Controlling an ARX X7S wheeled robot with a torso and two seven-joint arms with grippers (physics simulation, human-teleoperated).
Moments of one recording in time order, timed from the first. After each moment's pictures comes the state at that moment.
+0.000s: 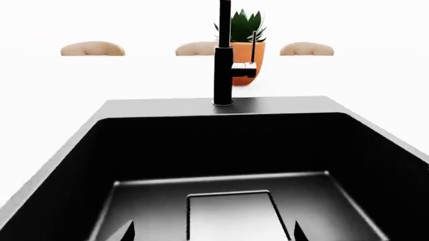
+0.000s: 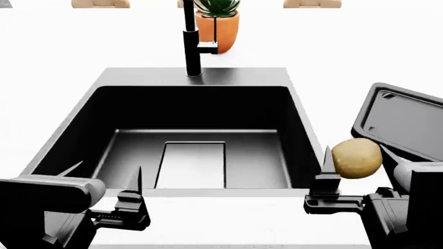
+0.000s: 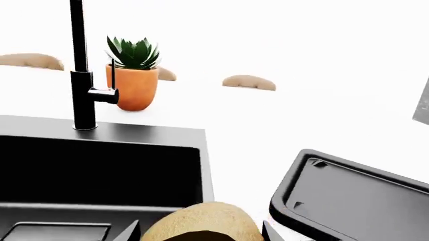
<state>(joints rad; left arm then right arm) -0.14 -0.53 -0.33 1.03 -1.27 -1.14 -0.68 0.35 0.97 -0.24 -1.03 1.32 0.66 1.20</state>
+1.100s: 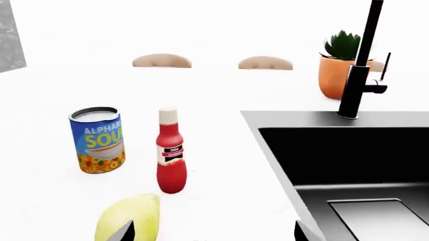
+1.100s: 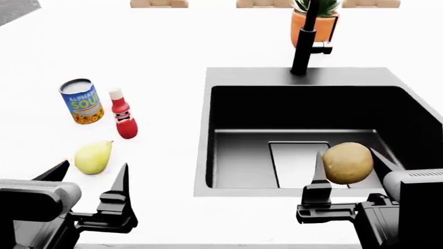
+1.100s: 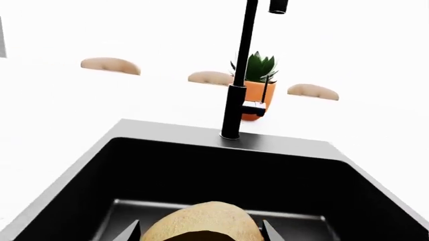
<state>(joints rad) 0.01 -0.81 -0.19 1.02 -1.29 -0.71 -0.77 0.53 1.12 -0.64 -1.04 1.24 0.42 1.27</state>
